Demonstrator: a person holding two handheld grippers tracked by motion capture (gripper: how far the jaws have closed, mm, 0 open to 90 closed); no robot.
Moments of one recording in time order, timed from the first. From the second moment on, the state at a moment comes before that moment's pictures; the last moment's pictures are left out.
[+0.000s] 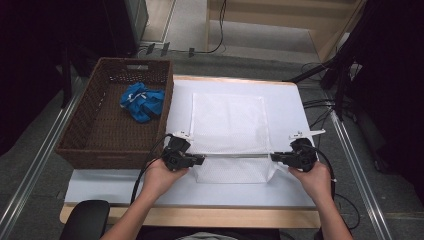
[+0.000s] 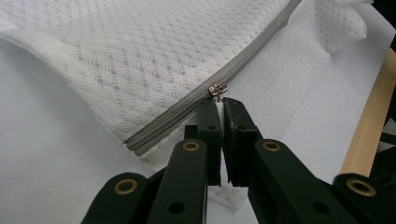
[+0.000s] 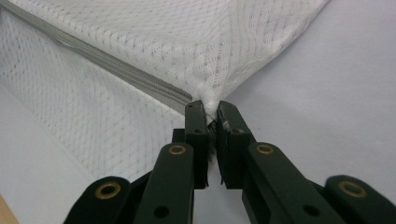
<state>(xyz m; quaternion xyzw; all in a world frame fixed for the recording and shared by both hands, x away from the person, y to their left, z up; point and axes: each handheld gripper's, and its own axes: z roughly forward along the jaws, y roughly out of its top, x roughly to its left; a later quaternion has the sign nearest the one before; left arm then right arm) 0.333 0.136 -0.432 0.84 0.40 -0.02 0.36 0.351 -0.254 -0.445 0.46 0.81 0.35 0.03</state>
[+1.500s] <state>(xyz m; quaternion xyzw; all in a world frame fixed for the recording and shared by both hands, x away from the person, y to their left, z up) 0.328 0.153 -0.421 0.83 0.42 -0.01 0.37 0.354 -0.261 -0.446 0.47 0.81 0.35 0.03</state>
